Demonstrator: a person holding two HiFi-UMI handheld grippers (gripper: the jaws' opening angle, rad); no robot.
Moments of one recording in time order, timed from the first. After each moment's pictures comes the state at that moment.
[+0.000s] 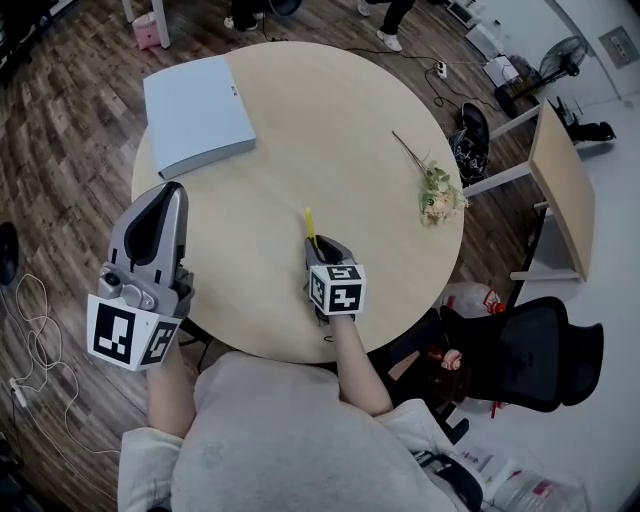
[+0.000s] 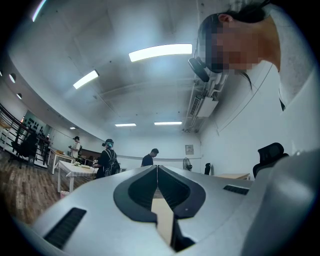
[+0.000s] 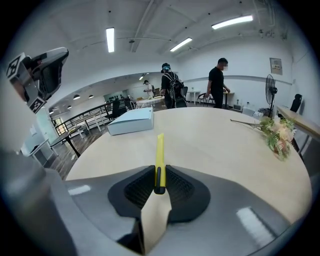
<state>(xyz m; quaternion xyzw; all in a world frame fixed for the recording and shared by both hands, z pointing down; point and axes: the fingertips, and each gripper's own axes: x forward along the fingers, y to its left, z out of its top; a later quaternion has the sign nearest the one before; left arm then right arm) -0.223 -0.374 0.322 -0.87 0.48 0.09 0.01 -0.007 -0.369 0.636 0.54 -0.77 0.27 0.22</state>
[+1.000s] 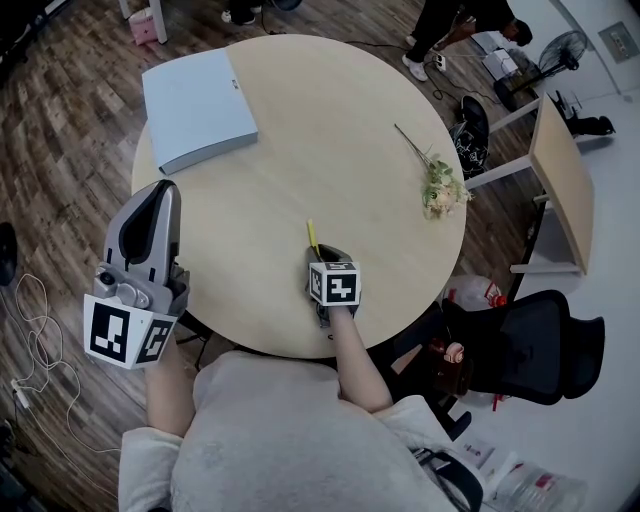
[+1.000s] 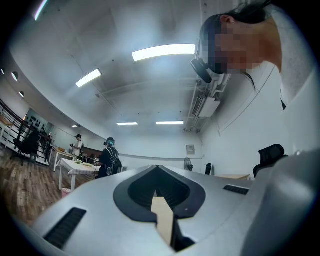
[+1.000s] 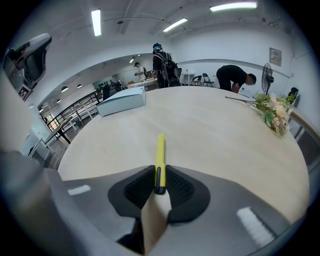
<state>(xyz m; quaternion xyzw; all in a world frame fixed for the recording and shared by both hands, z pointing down) -0.243 -0.375 0.333 -0.87 0.48 0.09 0.00 0.001 -0.342 0.694 0.54 -0.71 0.34 0.29</state>
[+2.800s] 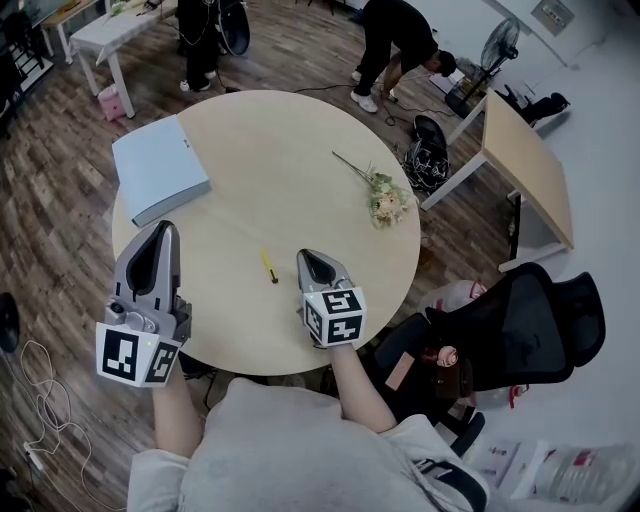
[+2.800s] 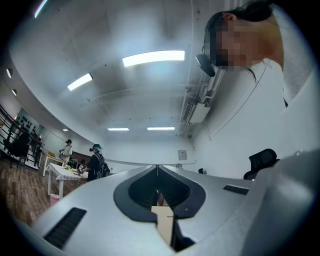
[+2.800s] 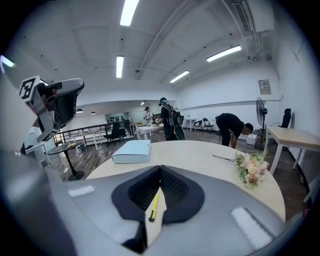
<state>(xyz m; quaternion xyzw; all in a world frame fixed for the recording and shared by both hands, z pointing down) -0.155 -0.315 0.291 -0.89 0.45 0.12 0.03 0.051 -0.323 0.504 0.58 -0.79 0.16 0.11</state>
